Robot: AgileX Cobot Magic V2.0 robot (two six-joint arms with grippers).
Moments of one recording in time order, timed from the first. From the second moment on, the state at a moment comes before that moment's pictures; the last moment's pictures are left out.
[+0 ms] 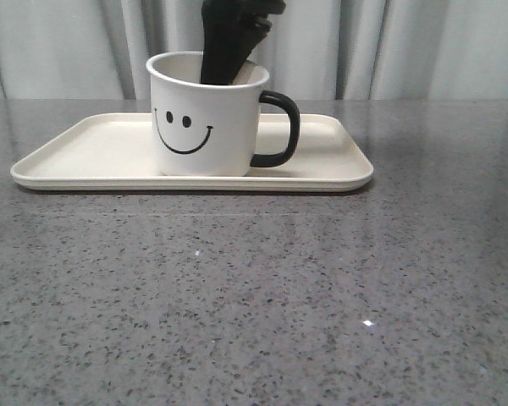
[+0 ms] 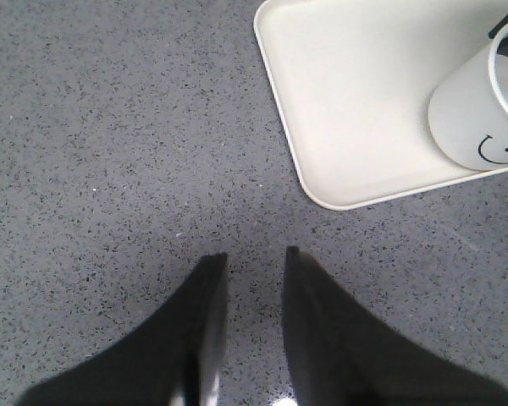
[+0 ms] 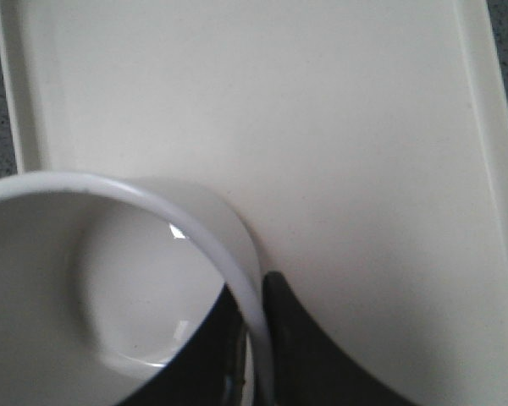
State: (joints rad) left arm 0.00 1.03 -1.32 -0.19 1.25 0.19; right arm 0.57 2.10 -2.12 0.30 1.24 -0.86
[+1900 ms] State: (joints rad) left arm 0.00 1.03 -1.23 -0.19 1.06 0.19; right arm 0.24 1.81 -2.32 0.56 1.27 -0.60
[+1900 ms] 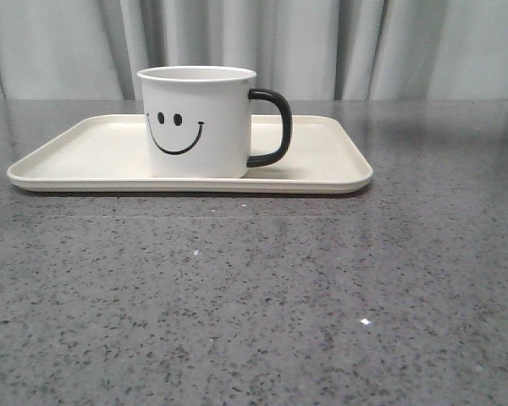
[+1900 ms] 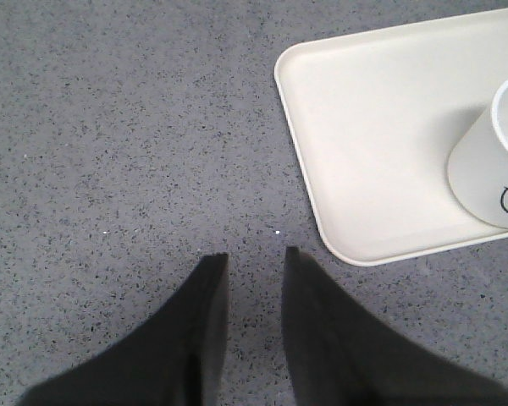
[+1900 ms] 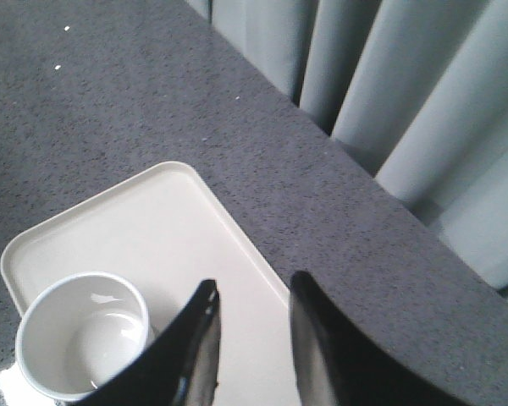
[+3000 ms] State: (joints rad) left arm 0.00 1.03 -1.22 -0.19 0.99 0.19; right arm -0.04 0.87 -1.08 0.57 0.64 -0.64
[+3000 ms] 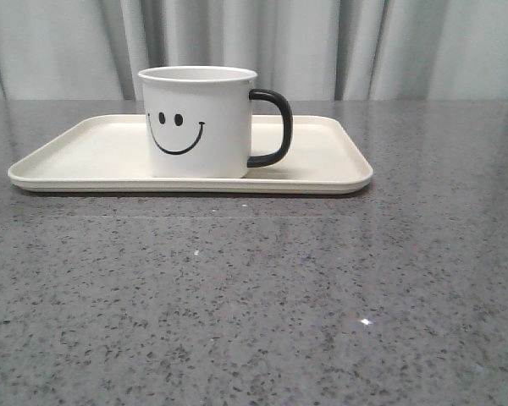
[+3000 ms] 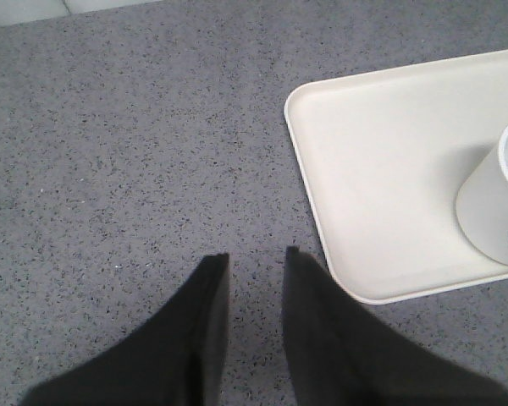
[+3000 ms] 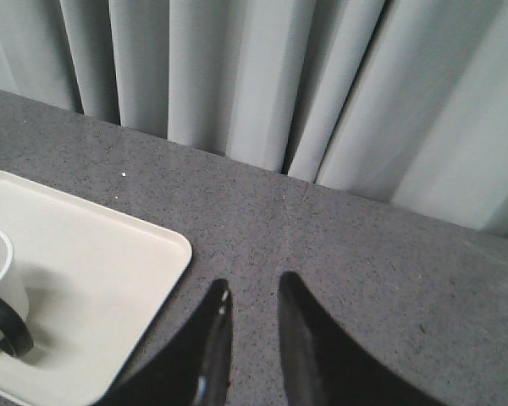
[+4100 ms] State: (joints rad) left arm 0.00 1.03 -1.22 -0.19 0.98 0.19; right arm -0.05 0.55 -0.73 0.52 0.53 -0.62
